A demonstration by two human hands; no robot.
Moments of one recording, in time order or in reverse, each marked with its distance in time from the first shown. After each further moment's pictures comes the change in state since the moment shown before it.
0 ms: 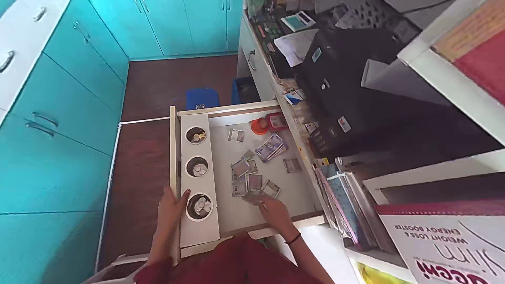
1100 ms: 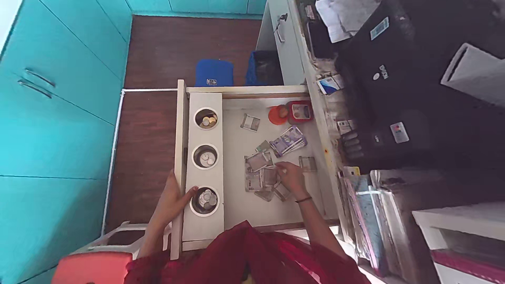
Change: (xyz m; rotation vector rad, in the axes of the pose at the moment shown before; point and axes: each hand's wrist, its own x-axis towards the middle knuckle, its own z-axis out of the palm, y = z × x) left_hand 0.011 -0.025 -0.008 -0.122 -0.158 0.131; right_hand 0.109 0.024 -0.049 0.061 0.137 0.068
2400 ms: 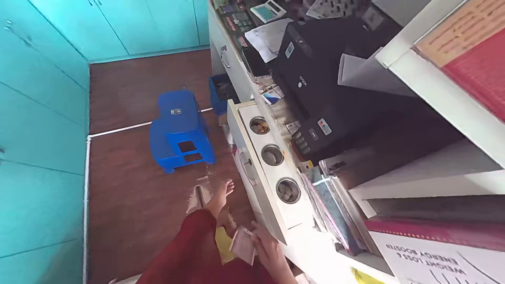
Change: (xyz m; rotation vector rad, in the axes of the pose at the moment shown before) left_hand 0.108 0.089 0.220 -0.697 -0.359 -0.538; right_hand -0.182 0.002 0.082 0.375 0.376 -0.211
